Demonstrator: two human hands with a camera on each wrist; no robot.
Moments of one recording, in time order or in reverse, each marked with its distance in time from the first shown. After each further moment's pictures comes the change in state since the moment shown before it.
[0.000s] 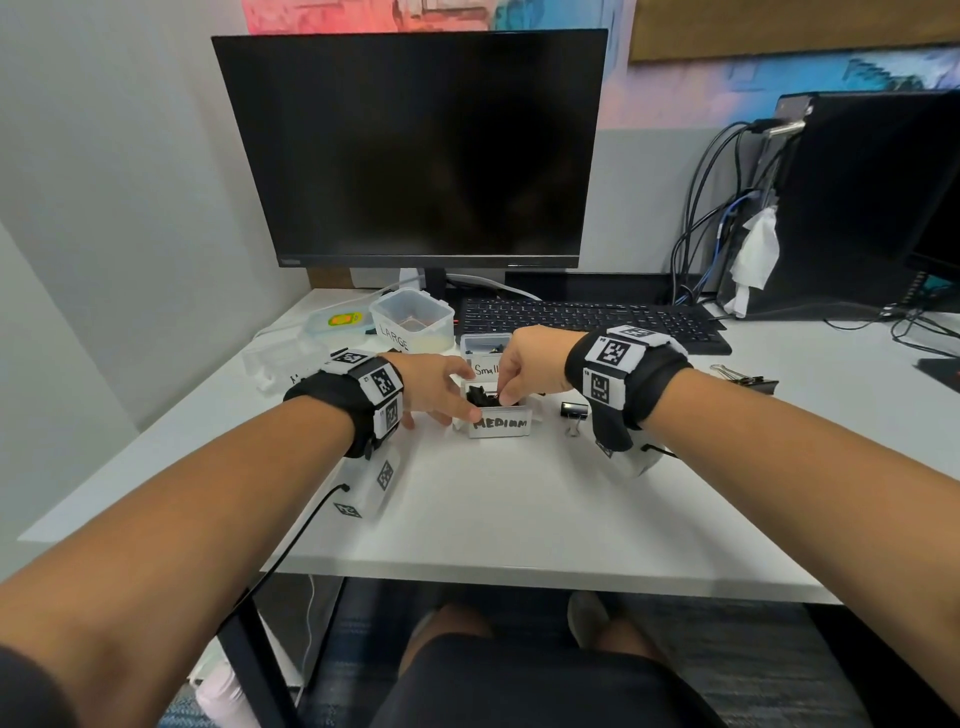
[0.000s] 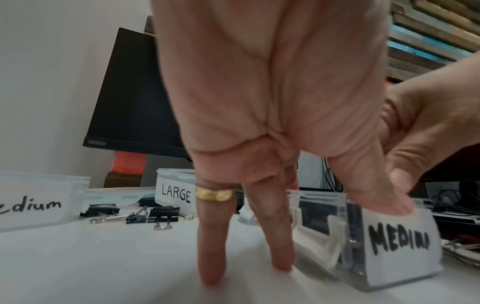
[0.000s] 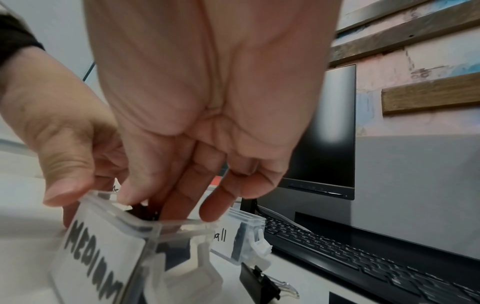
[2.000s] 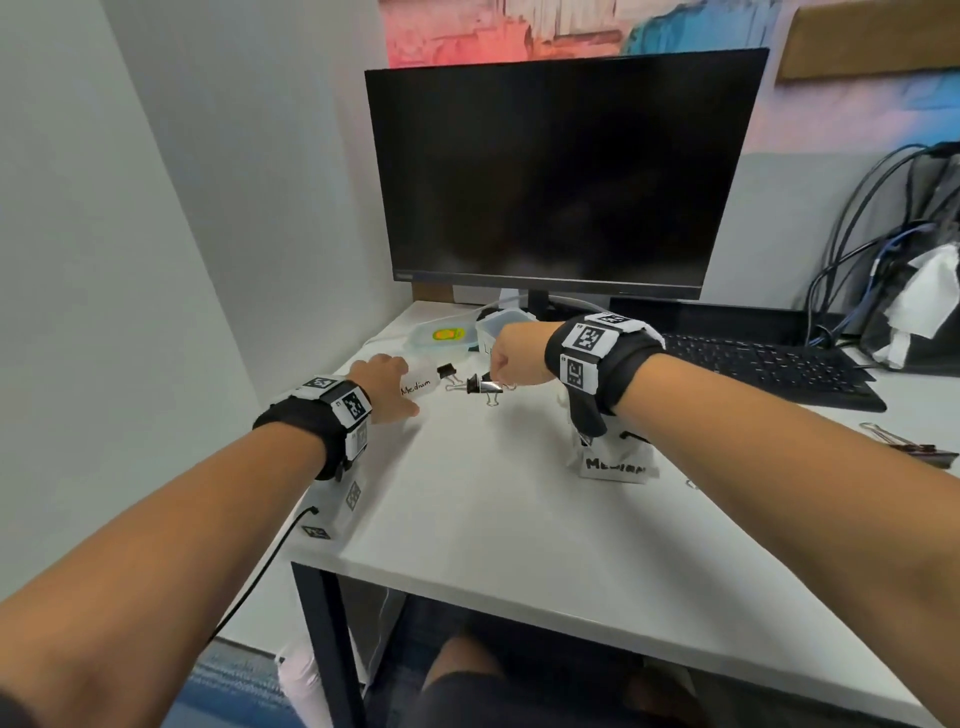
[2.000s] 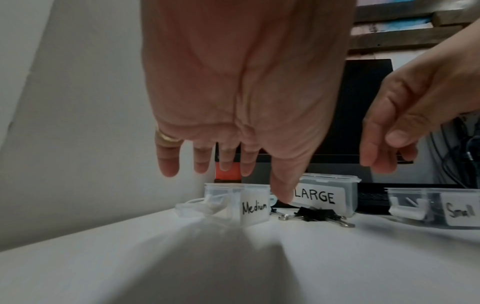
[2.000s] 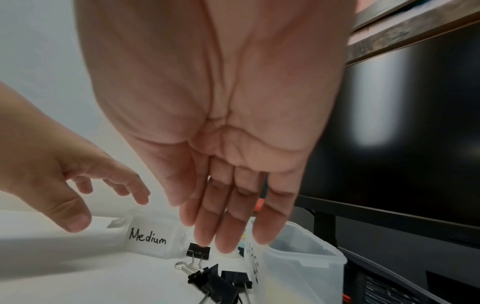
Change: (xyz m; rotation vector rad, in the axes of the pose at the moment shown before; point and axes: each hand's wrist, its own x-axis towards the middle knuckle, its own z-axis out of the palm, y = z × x) left_hand -0.027 -0.137 -0.061 0.396 0.477 -0.310; right_hand 0.090 -0.100 -0.015 -0.210 0.085 -0.142
